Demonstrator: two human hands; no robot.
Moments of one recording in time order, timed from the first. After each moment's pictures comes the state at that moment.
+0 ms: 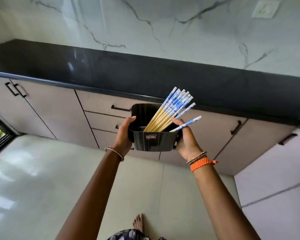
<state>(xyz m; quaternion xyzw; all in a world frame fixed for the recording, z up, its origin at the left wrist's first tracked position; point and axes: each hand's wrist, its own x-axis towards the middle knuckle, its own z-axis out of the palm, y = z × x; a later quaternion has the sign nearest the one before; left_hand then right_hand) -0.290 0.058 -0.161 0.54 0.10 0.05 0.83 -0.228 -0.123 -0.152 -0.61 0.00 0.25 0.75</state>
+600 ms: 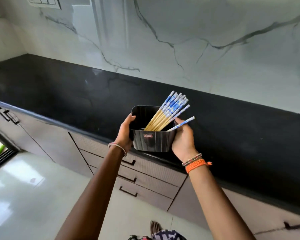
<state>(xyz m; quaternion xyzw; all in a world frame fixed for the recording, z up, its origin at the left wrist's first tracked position) 0.050 0.221 -0.165 0.48 0.20 0.13 0.85 0.114 0.056 -0.143 -0.41 -0.01 0.30 0.86</state>
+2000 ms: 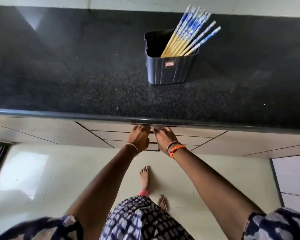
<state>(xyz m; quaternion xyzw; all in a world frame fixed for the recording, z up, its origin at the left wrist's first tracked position) 0.025 0.354 -0.340 0.98 -0.05 -0.15 0.09 0.056 0.222 -0.339 -0.94 -0.28 0.20 0.06</state>
